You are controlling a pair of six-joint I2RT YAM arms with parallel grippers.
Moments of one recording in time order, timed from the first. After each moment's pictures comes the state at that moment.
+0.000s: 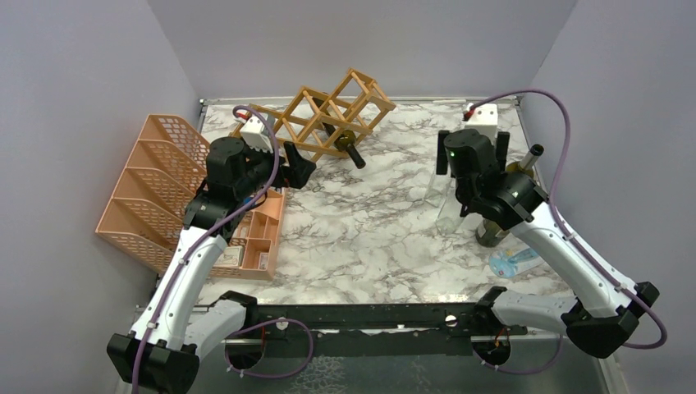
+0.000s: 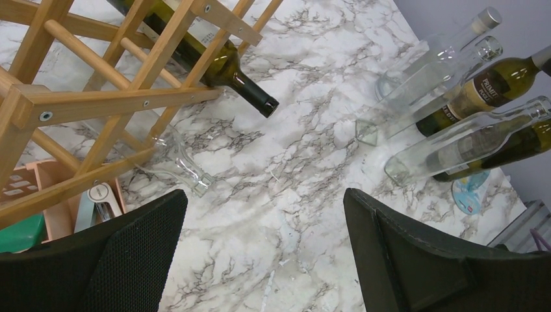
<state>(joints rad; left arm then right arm) -0.27 0.96 1.01 -0.33 0.32 -0.29 0.73 1.15 1.34 -0.75 0.90 0.26</state>
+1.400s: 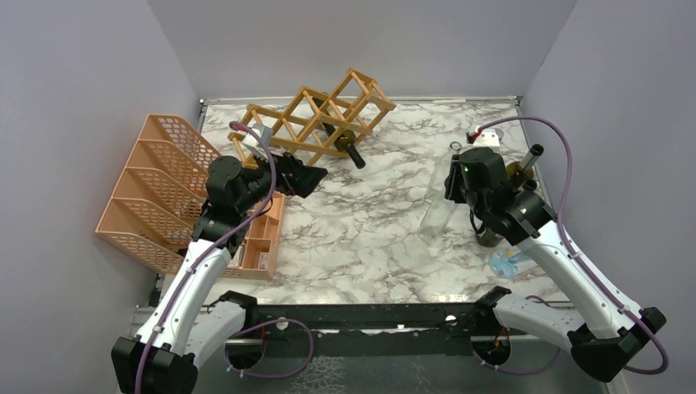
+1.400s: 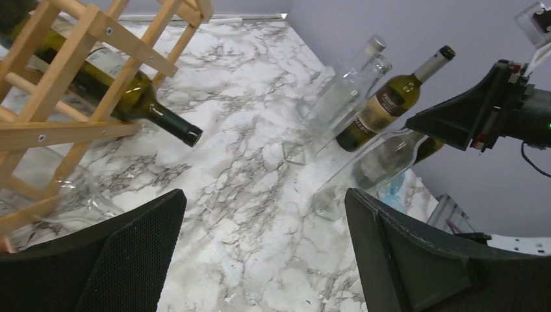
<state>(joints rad) -0.27 0.89 0.80 0.01 0.49 -0.44 0.58 0.99 1.11 -0.75 0.53 0.38</state>
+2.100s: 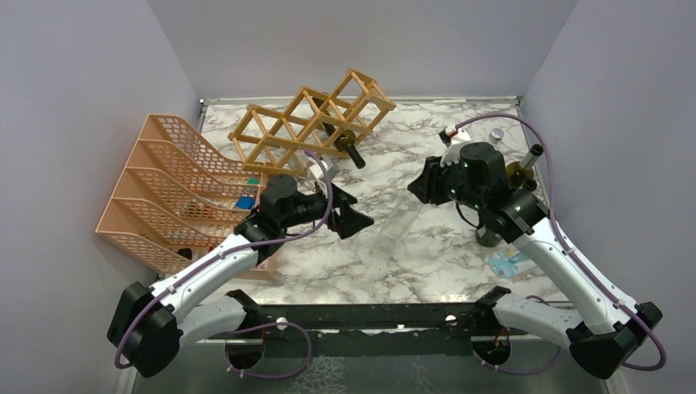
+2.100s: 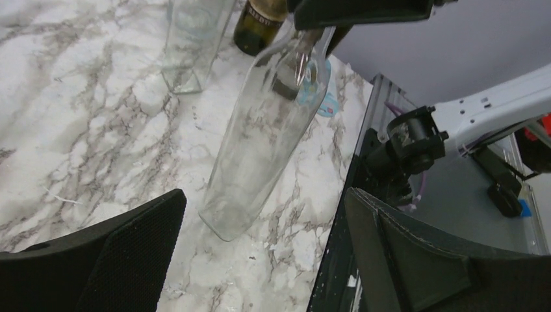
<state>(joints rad) -0.64 1.03 0.66 0.26 0.58 -0.40 0.58 1.01 1.10 -0.58 -0.01 0.32</state>
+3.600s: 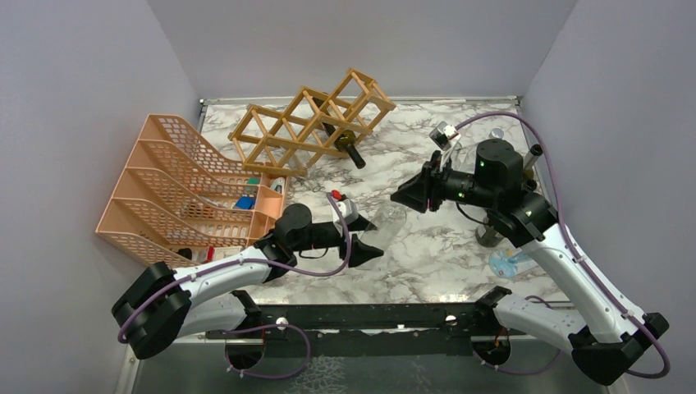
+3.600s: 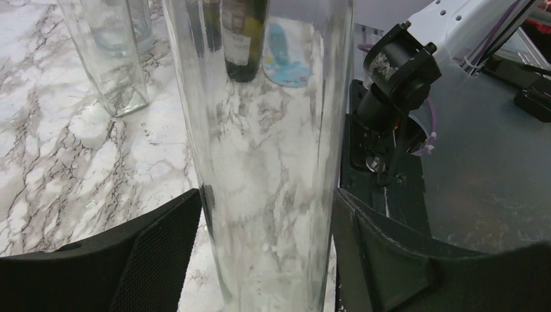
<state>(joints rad) -0.85 1.12 0.44 0.63 0.58 -0.17 0.58 0.97 1.12 -0.45 -0.52 0.25</state>
